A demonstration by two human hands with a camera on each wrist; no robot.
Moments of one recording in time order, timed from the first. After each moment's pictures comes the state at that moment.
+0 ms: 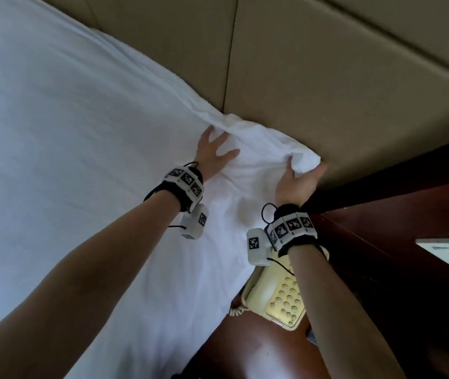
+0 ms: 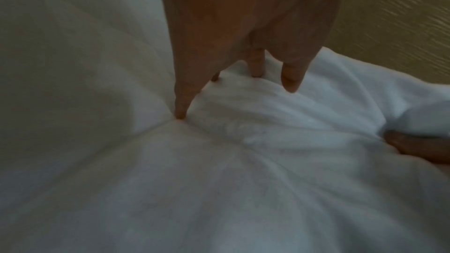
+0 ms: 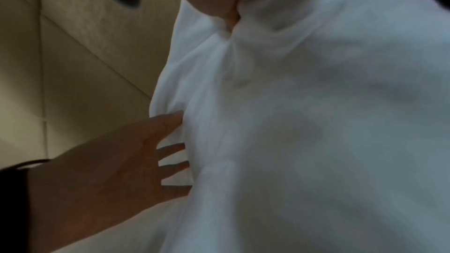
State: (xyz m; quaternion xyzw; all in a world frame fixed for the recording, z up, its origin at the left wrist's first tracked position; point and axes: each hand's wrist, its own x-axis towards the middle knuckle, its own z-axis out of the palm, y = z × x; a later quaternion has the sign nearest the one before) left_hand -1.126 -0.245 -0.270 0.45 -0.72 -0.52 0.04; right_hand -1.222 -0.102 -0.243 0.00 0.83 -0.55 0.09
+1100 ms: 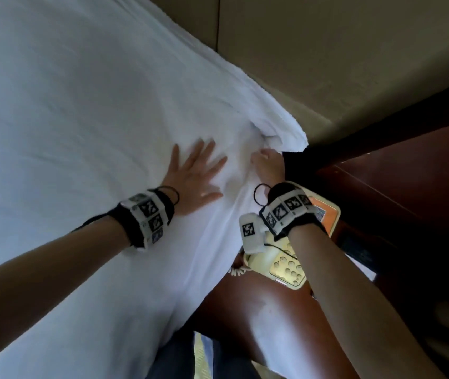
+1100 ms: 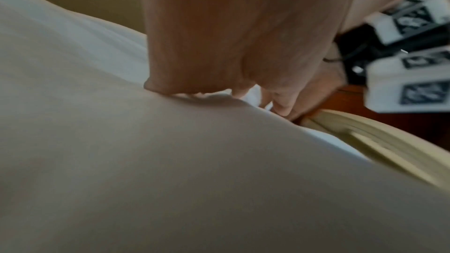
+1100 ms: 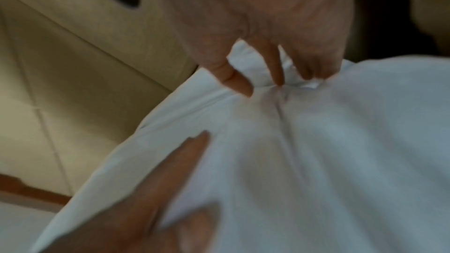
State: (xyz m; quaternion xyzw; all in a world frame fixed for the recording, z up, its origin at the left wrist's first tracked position) left_hand -1.016 -0.157 -0.305 0.22 -0.95 -0.15 -0.19; right_hand -1.183 -0.078 -0.305 -0.04 0.83 -0.36 0.42
